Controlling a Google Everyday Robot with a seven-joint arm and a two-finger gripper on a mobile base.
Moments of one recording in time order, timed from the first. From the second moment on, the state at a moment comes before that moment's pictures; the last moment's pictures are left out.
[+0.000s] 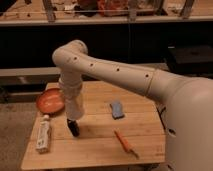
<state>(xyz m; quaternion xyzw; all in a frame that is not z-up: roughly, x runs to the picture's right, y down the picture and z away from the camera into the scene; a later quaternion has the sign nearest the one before) -0.165 0.050 0.659 -0.25 -0.29 -0.44 0.81</state>
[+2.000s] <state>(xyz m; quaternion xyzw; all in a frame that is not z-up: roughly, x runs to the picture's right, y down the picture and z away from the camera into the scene) -0.175 0.068 0.646 -0.26 -0.33 -0.46 0.78</state>
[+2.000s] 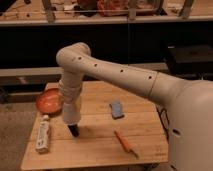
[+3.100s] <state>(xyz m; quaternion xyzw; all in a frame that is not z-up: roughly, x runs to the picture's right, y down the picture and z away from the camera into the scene) -0.181 0.089 0.657 -0.27 -0.32 -0.50 0.76</state>
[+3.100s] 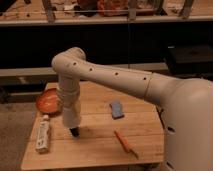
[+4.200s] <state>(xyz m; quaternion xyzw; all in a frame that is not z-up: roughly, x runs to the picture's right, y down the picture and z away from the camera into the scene) -0.190 0.109 0.683 -0.27 -0.31 -0.51 0.75</state>
